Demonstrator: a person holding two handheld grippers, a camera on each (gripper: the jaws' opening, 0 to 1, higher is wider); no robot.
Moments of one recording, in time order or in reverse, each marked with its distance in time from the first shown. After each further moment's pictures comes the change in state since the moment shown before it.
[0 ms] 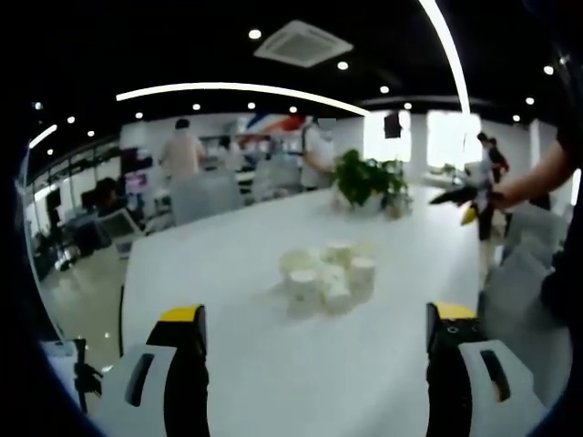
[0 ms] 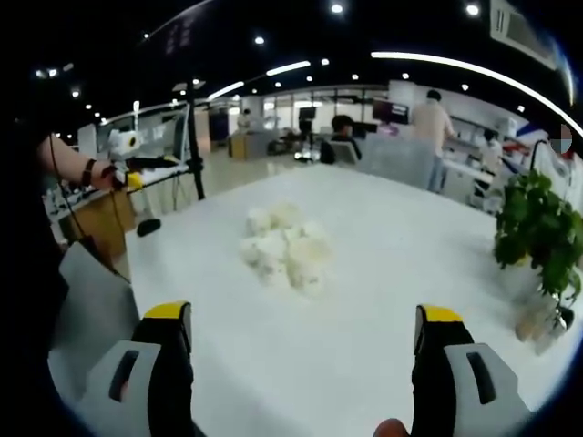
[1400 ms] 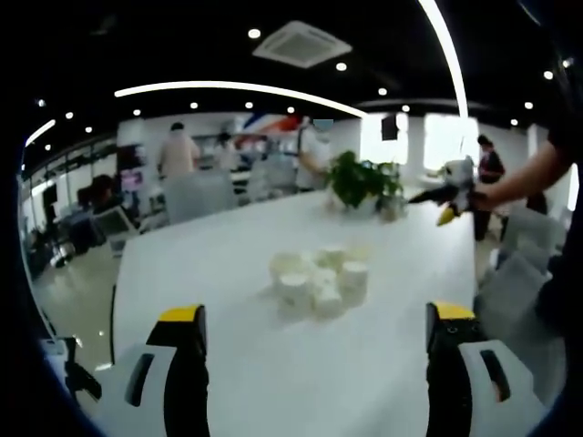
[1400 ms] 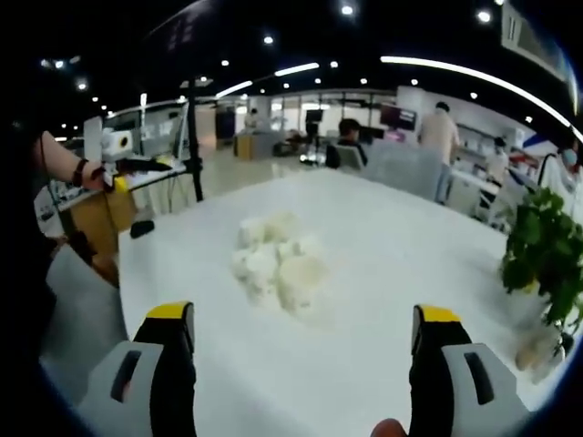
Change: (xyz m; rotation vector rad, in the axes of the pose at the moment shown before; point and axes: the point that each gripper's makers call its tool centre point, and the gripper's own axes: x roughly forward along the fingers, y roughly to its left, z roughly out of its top) left arm 0.011 -0.013 0.001 -0.015 0.001 -0.026; right arm 0.042 -0.020 0.029 -0.050 -0.011 0.016
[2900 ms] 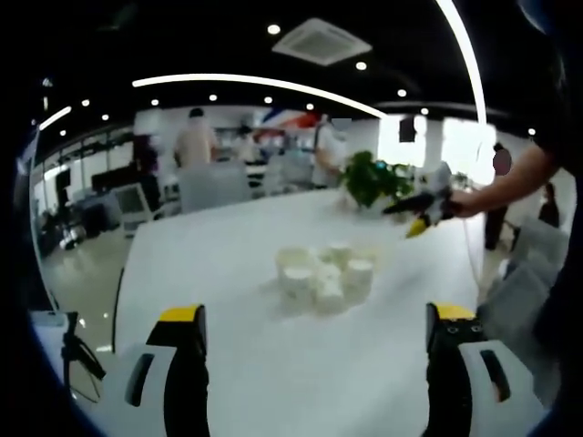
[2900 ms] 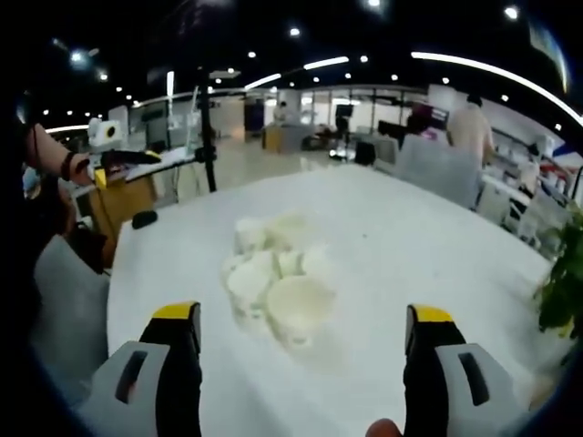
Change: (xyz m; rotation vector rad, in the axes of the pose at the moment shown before) left arm -0.006 -0.007 -0.006 -0.065 0.011 0.079; right arm 0.090 -0.010 0.007 -0.065 0.029 0.145
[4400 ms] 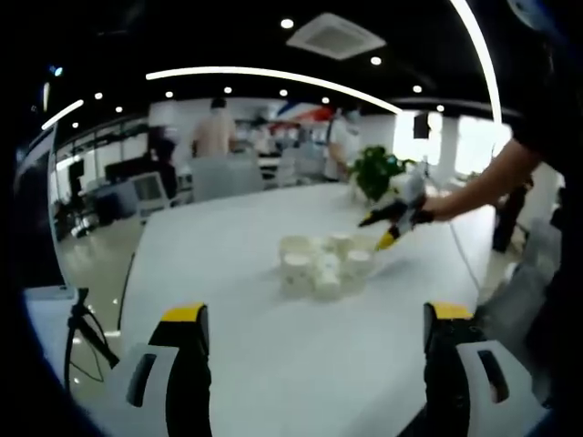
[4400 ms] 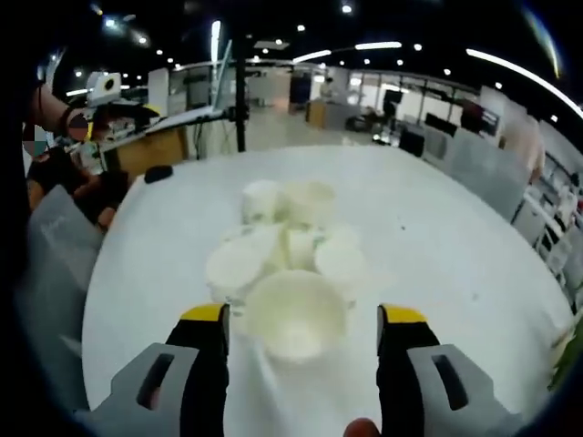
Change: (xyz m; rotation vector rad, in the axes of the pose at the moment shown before) left arm -0.022 -0.018 -0.013 -0.031 0.025 0.075; right arm 0.073 0.007 -0.025 -0.167 0.129 0.158
